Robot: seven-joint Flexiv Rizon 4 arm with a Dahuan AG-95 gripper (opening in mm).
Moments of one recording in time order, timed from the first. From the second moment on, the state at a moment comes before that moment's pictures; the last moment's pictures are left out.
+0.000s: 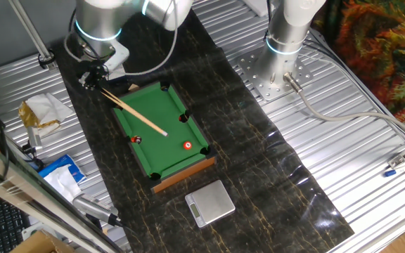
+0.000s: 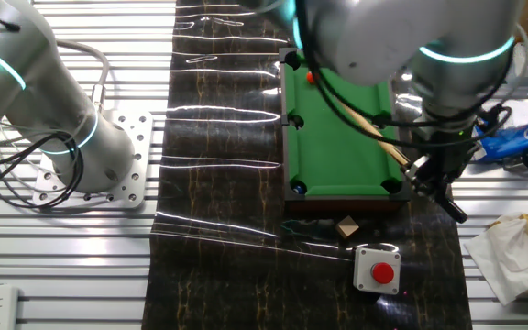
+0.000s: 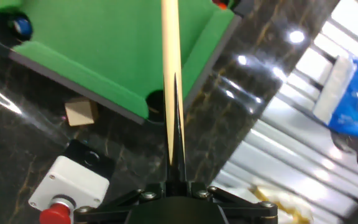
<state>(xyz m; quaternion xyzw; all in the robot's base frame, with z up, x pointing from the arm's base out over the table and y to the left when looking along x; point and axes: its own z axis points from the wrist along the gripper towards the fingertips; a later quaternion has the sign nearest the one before) 0.645 -0.124 0.159 0.85 -0.49 0.18 0.05</state>
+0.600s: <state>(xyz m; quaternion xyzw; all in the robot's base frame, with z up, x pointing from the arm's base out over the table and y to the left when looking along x) 0.653 -0.121 0.167 0.87 -0.46 0.16 0.02</state>
